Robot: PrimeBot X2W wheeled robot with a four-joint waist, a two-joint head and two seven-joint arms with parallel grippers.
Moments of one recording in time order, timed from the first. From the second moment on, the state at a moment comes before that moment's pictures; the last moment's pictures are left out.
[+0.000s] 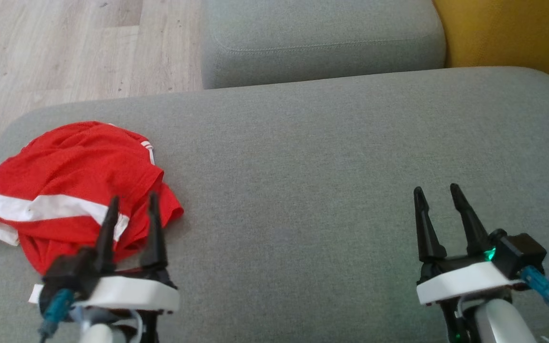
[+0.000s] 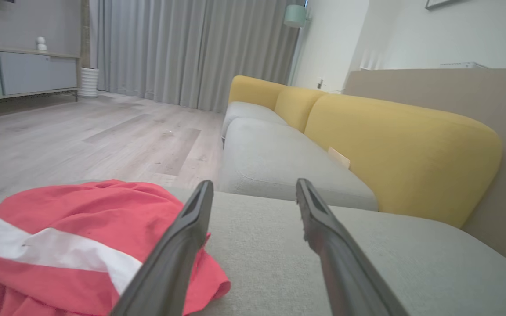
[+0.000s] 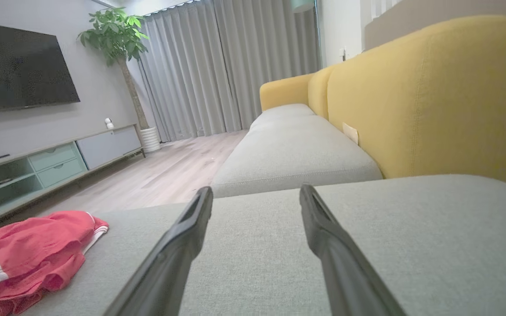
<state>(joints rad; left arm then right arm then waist) 0.06 0.05 -0.17 -0.03 -0.28 0.10 -0.22 -0.03 -0.04 0.10 0.20 0.21 0.13 -0.21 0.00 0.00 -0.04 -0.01</state>
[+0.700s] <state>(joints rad) 0.10 0.05 -0.18 0.12 -0.27 0.06 -0.25 -0.03 -0.04 0.14 0.33 0.33 0.13 -0.25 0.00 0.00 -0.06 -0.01</state>
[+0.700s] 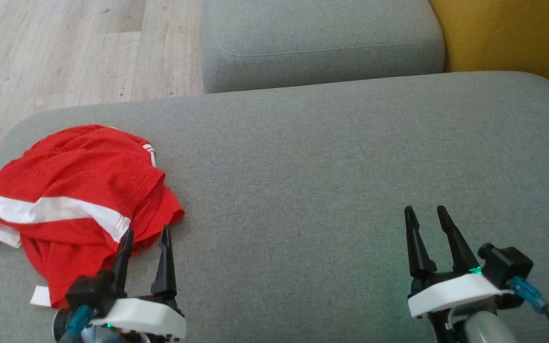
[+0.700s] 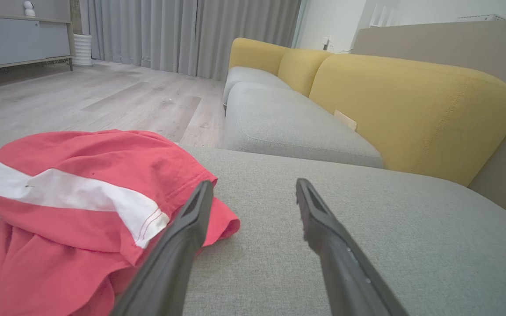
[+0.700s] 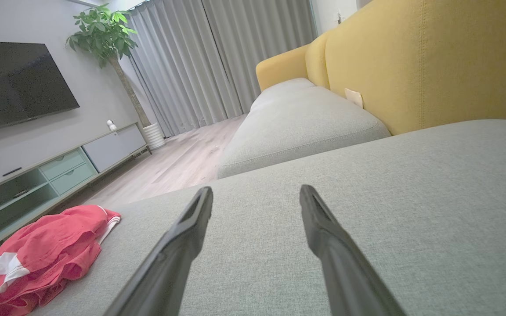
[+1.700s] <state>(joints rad) 0.10 0.05 -0.14 0.11 -0.24 0.08 -0.25 -0.03 -0.04 0.21 0.35 0.35 0.13 -0.25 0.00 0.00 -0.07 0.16</state>
